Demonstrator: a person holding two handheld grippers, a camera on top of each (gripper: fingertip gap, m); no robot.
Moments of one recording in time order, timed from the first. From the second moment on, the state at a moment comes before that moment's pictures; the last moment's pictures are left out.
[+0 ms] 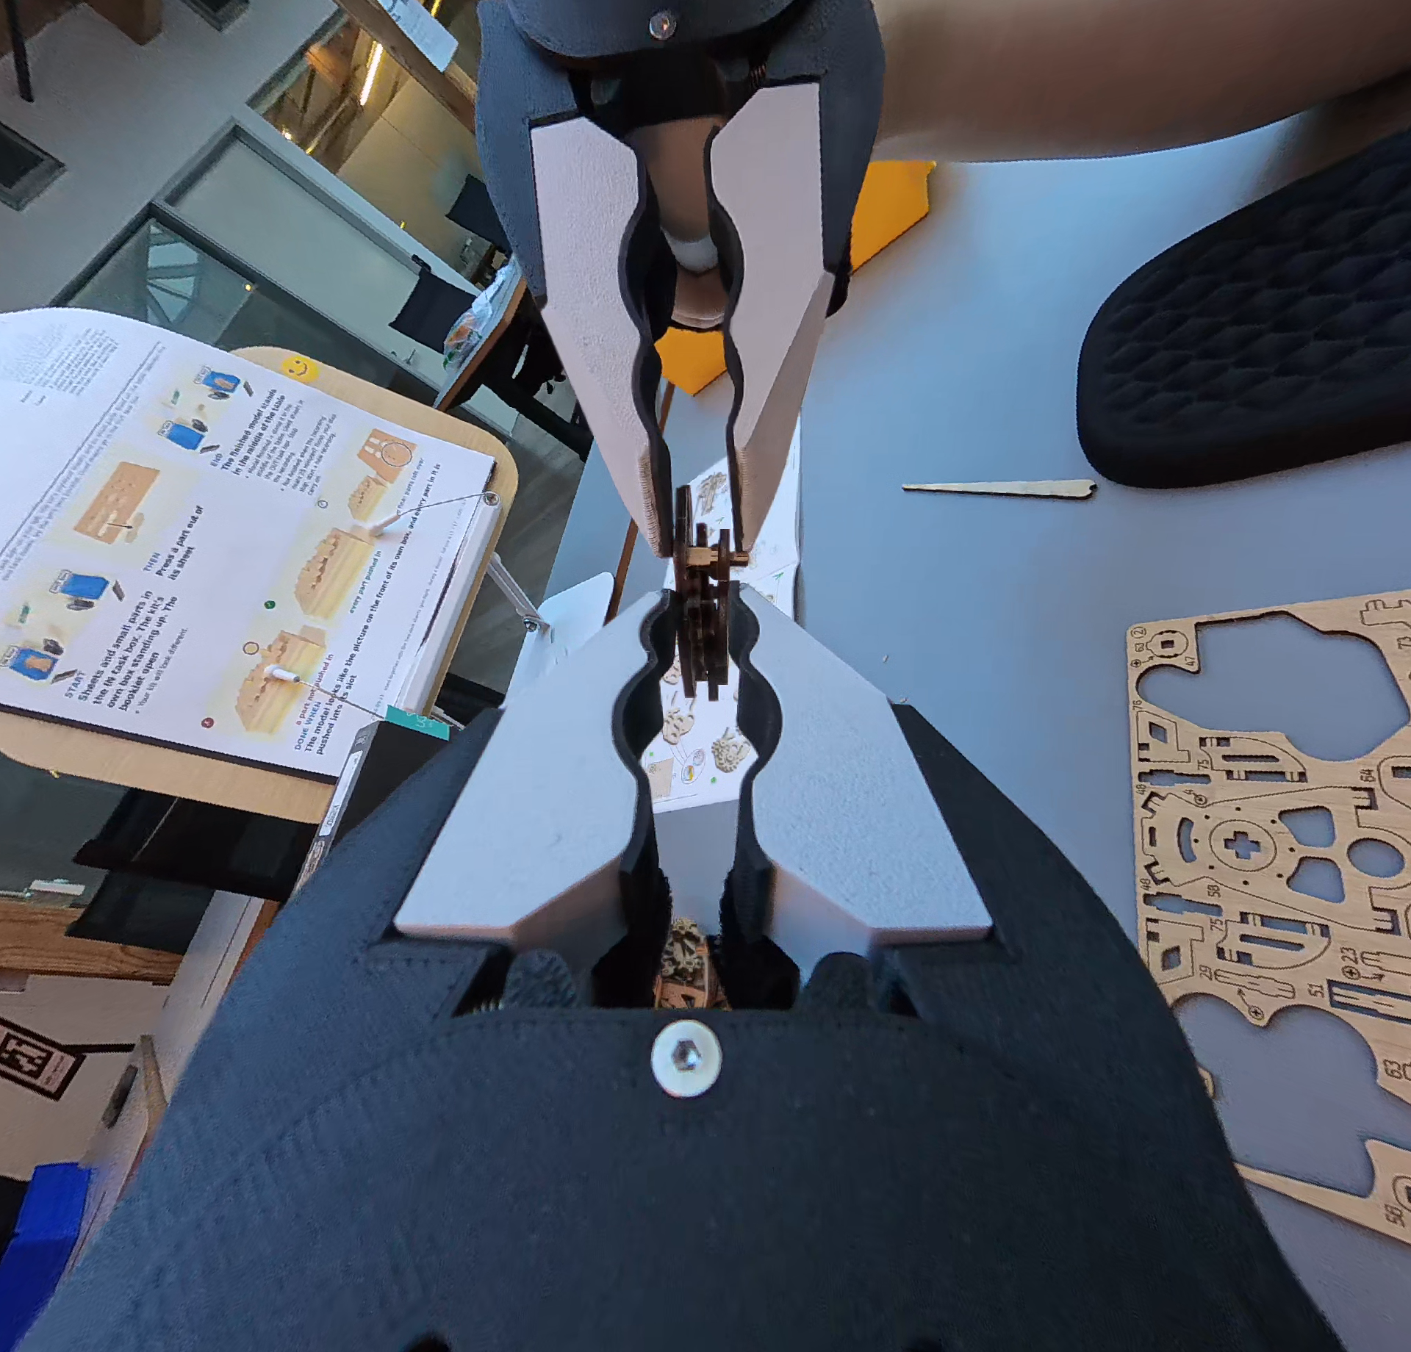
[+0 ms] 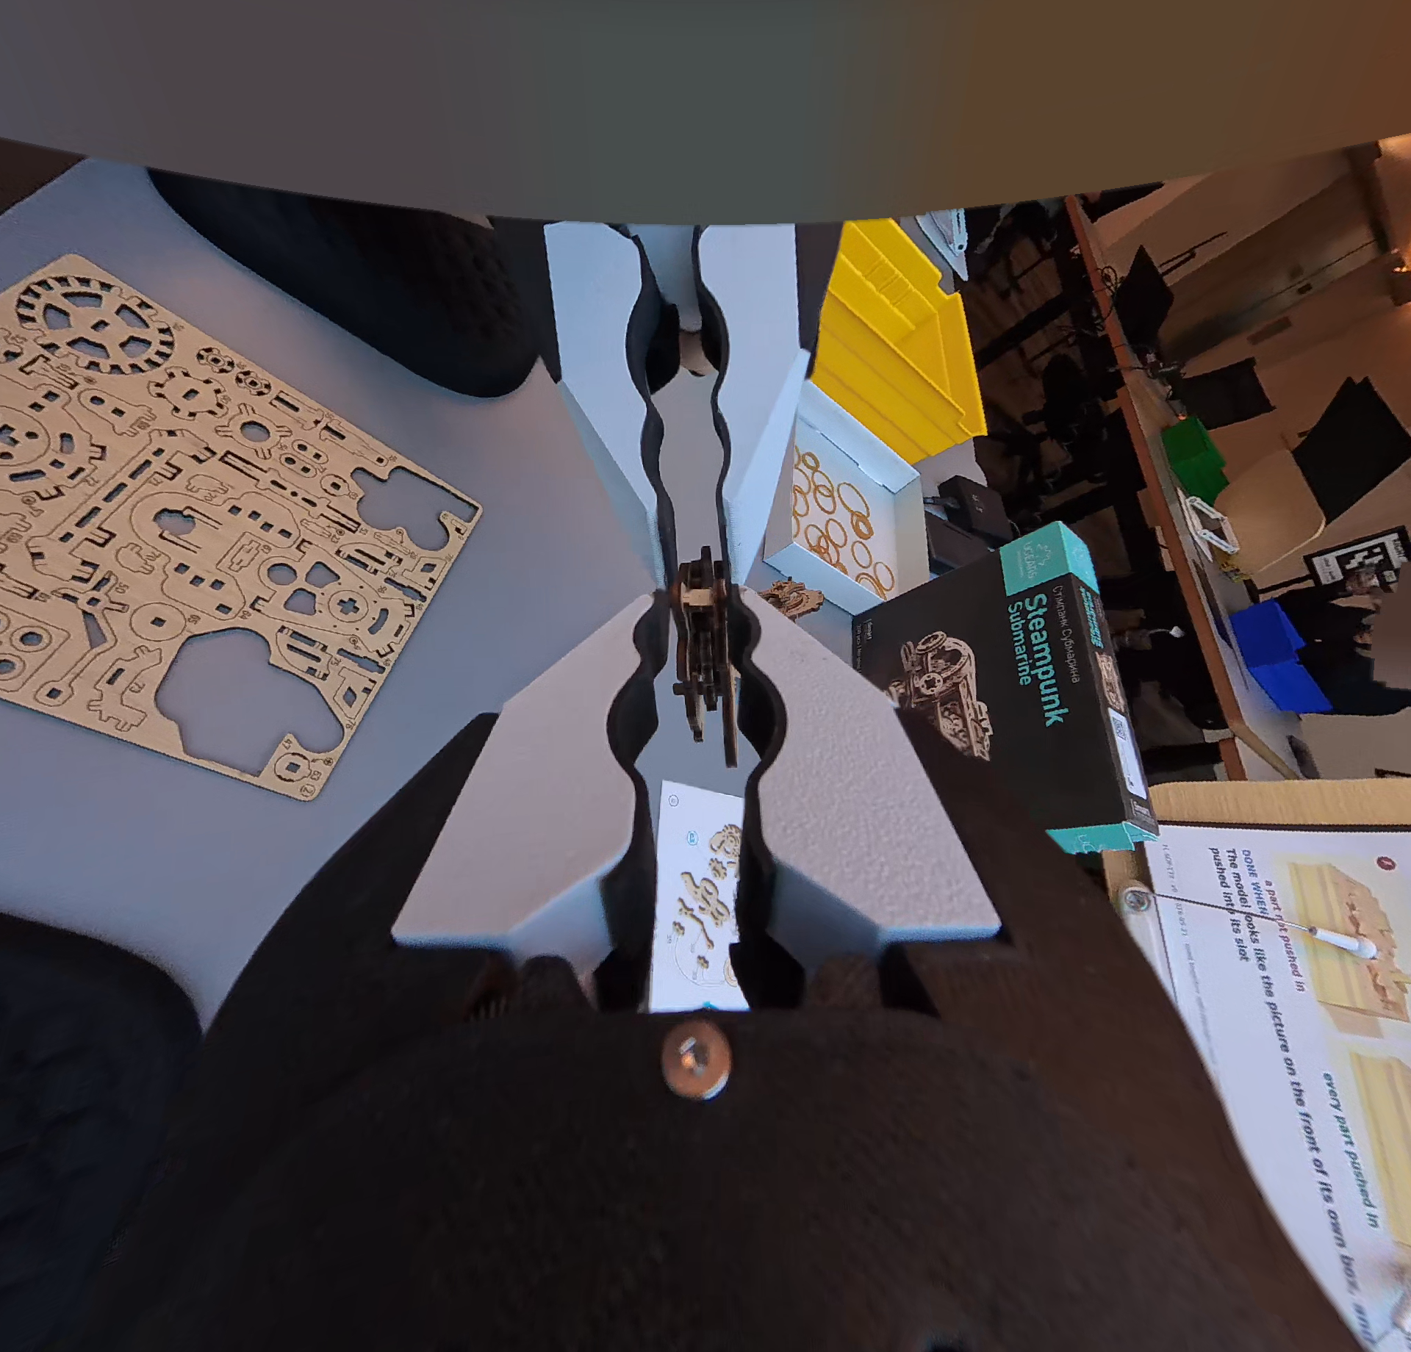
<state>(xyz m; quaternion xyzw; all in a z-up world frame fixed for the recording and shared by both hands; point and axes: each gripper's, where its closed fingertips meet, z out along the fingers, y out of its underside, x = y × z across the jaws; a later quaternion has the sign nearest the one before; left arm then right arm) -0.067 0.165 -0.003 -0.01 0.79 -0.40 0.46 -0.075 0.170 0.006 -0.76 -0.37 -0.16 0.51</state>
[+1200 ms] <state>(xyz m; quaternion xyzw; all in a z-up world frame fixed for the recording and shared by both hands) -0.070 0.168 0.011 -0.02 0.78 -0.42 0.46 -0.079 0.178 0.020 -0.76 -0.31 -0.08 0.57</state>
